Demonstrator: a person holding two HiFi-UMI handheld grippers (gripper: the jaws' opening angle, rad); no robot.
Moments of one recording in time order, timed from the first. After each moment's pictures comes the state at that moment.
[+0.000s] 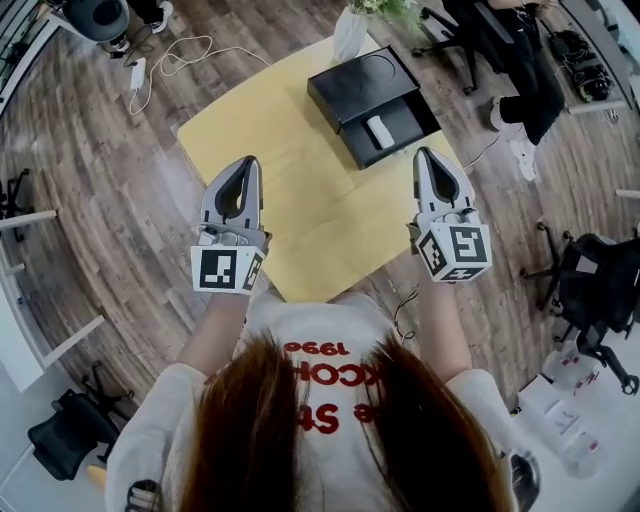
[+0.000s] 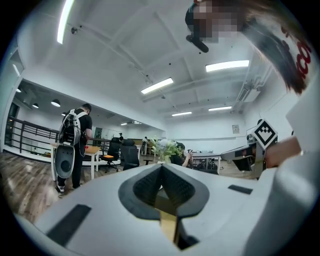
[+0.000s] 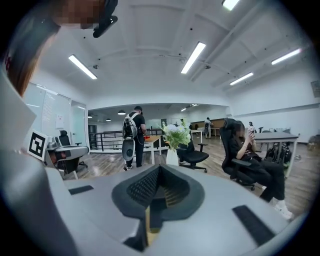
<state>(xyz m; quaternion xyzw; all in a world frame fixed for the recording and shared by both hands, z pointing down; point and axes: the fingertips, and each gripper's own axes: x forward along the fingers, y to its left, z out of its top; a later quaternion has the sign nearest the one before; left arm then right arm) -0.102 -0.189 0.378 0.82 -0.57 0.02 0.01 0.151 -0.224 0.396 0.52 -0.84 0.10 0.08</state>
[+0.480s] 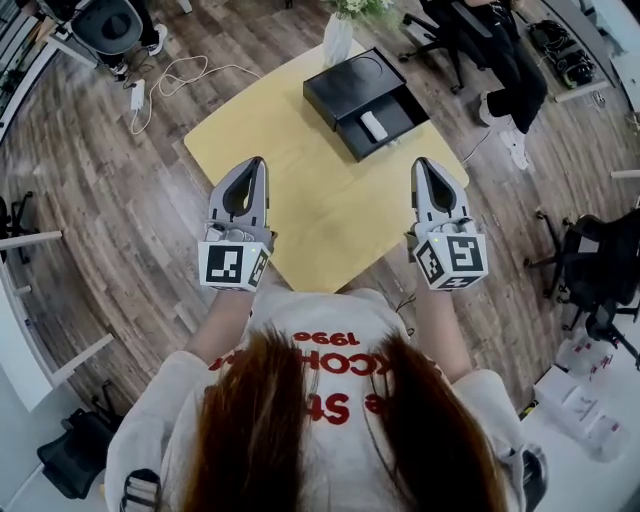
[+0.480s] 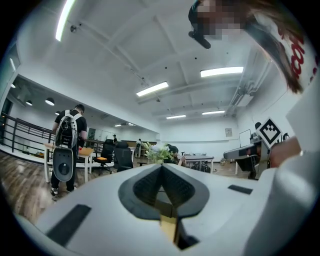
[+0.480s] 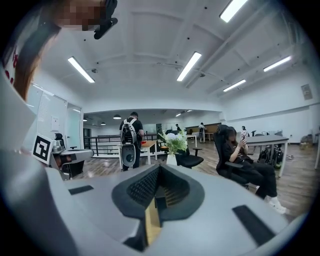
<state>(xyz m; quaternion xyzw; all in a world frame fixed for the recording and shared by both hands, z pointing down) -0.095 -0.165 0.356 0.85 -0.53 0.00 0.00 0.153 -0.167 0.365 0.55 -0.83 0.09 0.05</state>
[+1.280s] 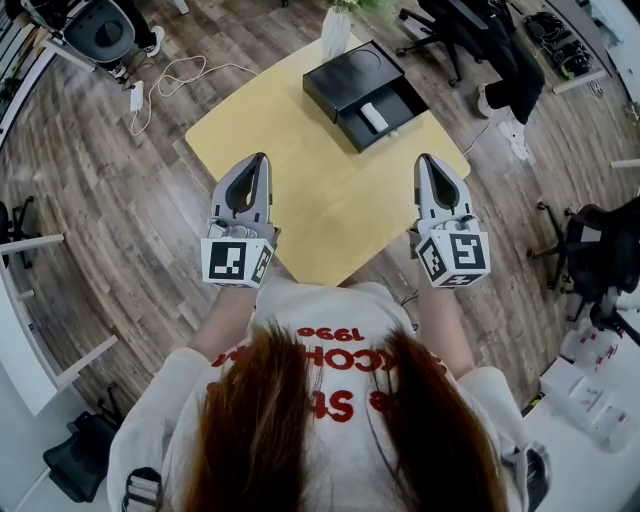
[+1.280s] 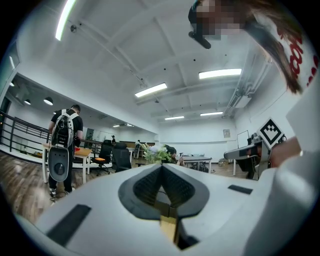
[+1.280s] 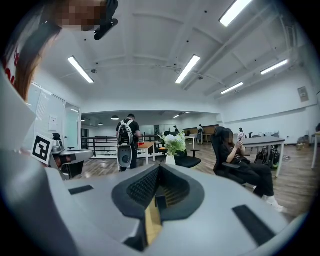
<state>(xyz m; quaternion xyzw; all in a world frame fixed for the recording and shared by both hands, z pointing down) -0.094 -0.154 0.353 0.85 -0.53 0.00 -0.01 0.154 -0.149 0.361 0.57 -0.82 0.08 0.04</state>
